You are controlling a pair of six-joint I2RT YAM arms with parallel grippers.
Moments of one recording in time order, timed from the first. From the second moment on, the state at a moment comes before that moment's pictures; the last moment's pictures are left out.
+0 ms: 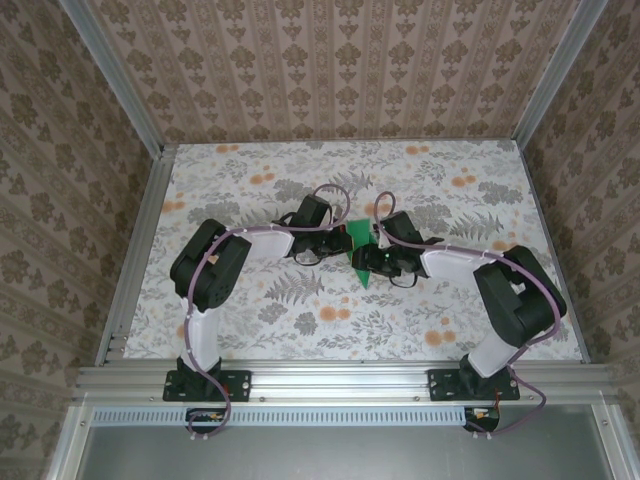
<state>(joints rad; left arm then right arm) -0.68 2.00 1.15 0.02 0.48 -0.75 0.46 1.64 0.81 -0.12 -0.32 0.64</state>
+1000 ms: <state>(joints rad) -0.61 1.73 1.06 -0.19 0.24 -0.74 0.54 1.73 1.02 -0.43 0.00 0.52</state>
